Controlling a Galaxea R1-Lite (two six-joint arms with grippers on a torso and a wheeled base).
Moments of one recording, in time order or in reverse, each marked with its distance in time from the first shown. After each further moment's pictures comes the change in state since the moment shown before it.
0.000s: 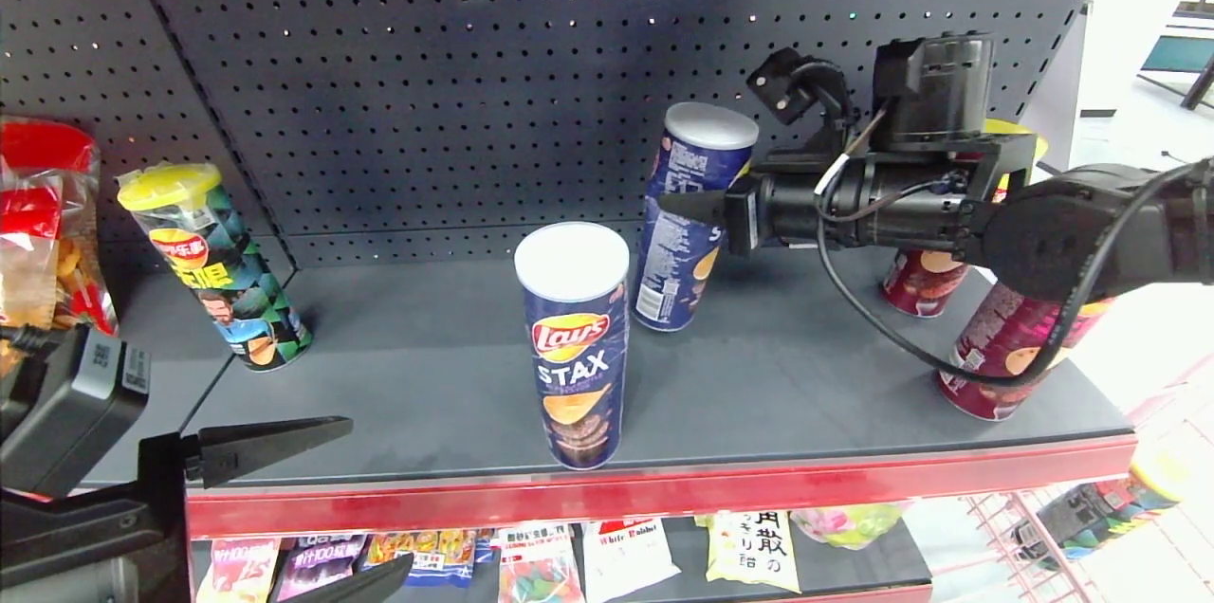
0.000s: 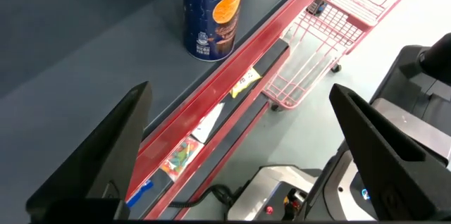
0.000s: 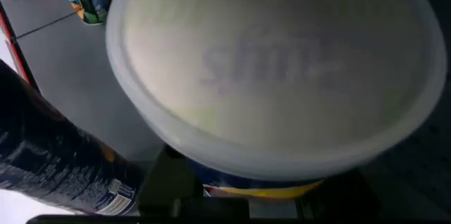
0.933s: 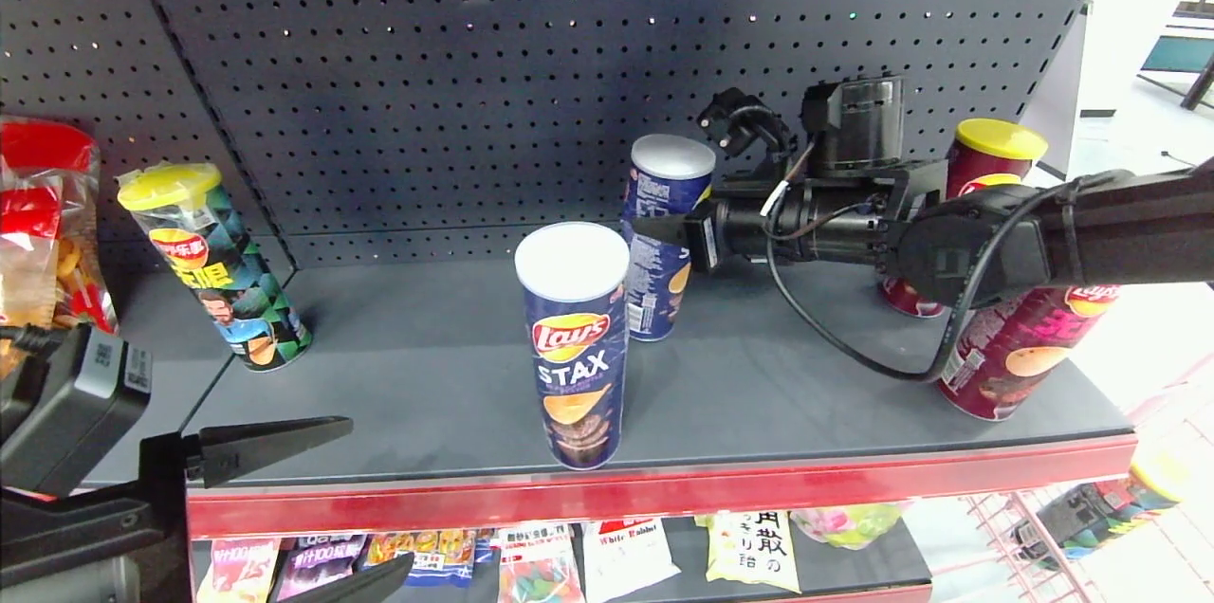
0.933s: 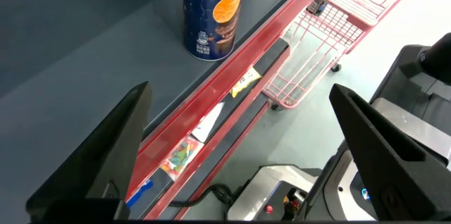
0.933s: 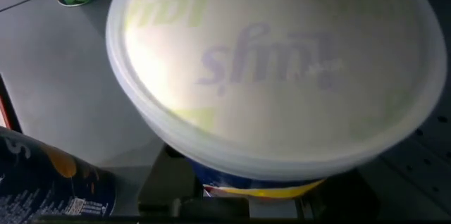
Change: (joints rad) left arm 0.000 0.002 -0.001 0.001 0.000 0.000; right arm 0.017 0.119 -0.074 -0.003 -0.019 -0.039
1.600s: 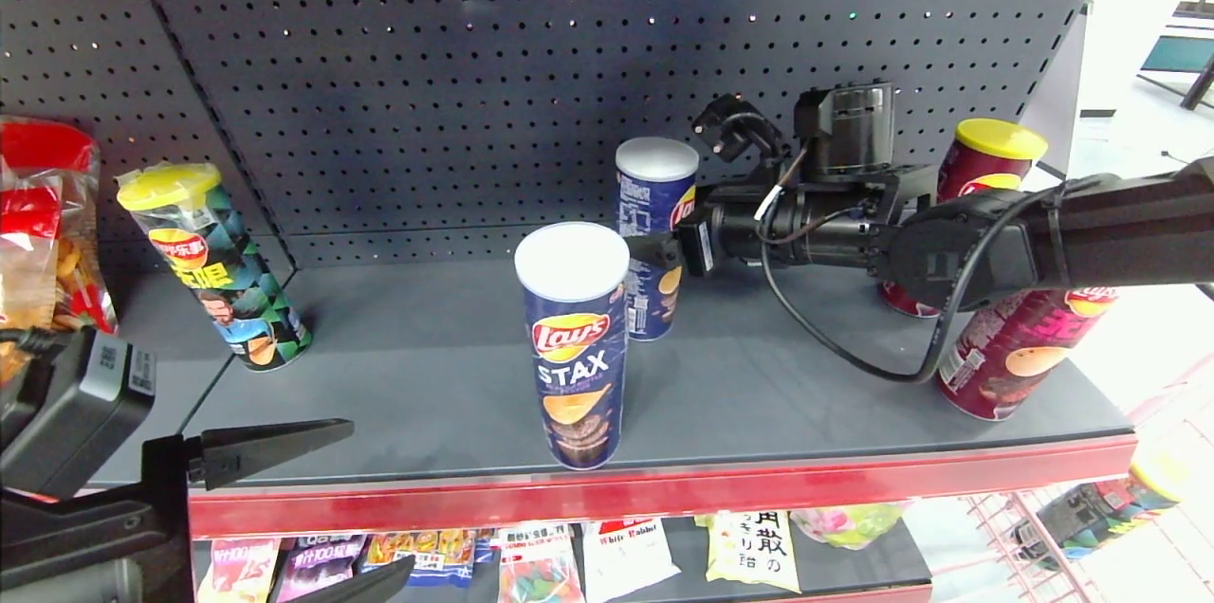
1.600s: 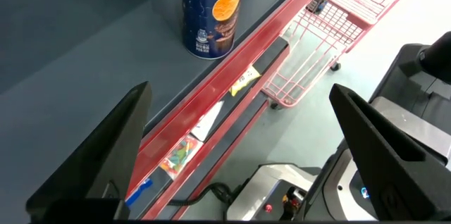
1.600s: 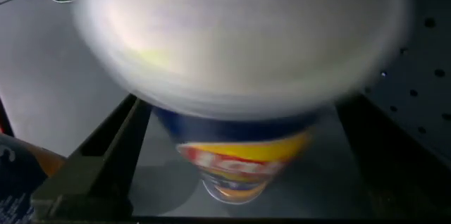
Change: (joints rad) left arm 0.000 0.002 0.003 0.000 -0.001 -0.001; right arm 0.002 0.011 0.002 0.000 -0.017 -0.003
